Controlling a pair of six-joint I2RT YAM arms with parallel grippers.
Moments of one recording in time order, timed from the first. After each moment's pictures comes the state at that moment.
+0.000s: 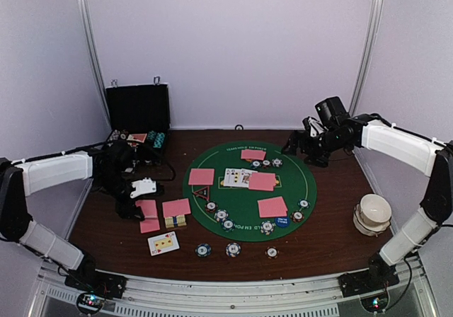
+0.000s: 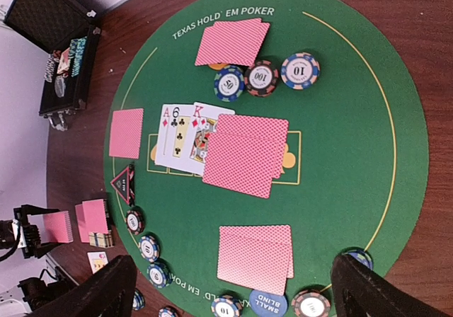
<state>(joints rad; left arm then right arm) -0.37 1.38 0.88 -0.82 0.18 0.93 0.42 1.53 1.27 -0.60 -0.25 0.57</state>
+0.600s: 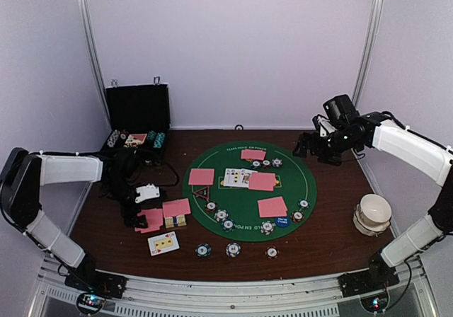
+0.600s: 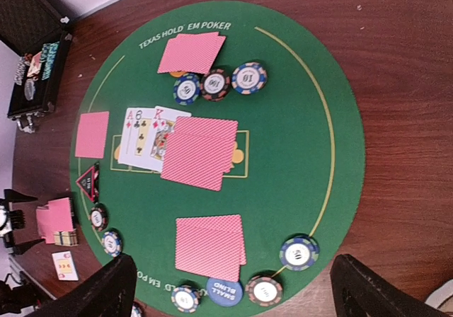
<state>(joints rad) -0.35 1.52 0.81 -0.66 0.15 0.89 0.42 1.43 1.25 -0.72 -0.10 0.50</state>
